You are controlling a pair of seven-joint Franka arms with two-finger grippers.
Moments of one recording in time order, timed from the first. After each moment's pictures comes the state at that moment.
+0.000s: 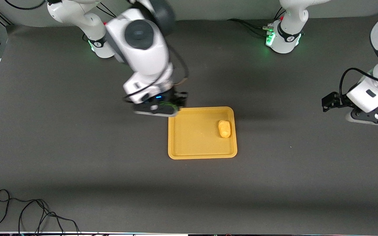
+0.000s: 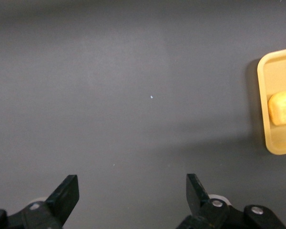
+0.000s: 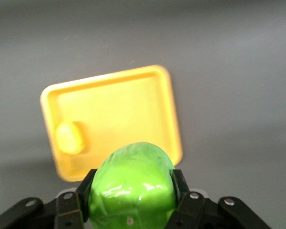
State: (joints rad) left arm 0.21 0.00 -0.28 -1.79 0.06 1.80 0.09; right arm 0.74 0.57 0.00 -1.10 0.00 1.72 0.91
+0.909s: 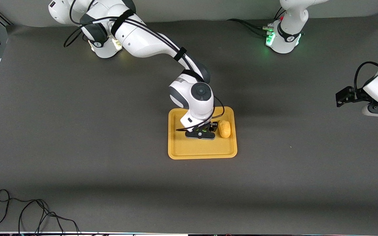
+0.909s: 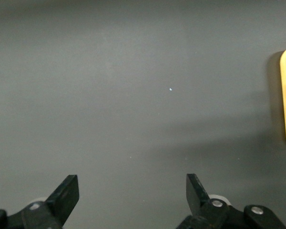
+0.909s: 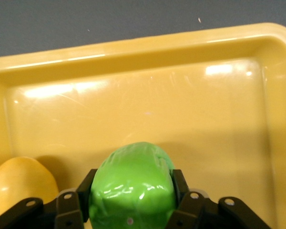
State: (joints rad) left arm 0.28 0.01 -0.26 -1.78 0.07 1.78 0.15; right arm 0.81 1.00 -0.02 -1.10 -0.09 2.17 0.97
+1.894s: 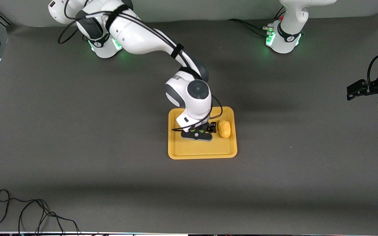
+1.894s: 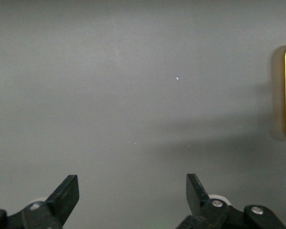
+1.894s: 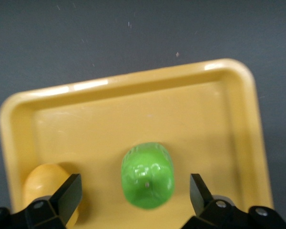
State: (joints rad) left arm -0.02 -0.03 0.07 -1.75 0.07 1.69 0.16; right arm 0.80 0.88 -0.03 -1.07 -0.09 2.03 0.98
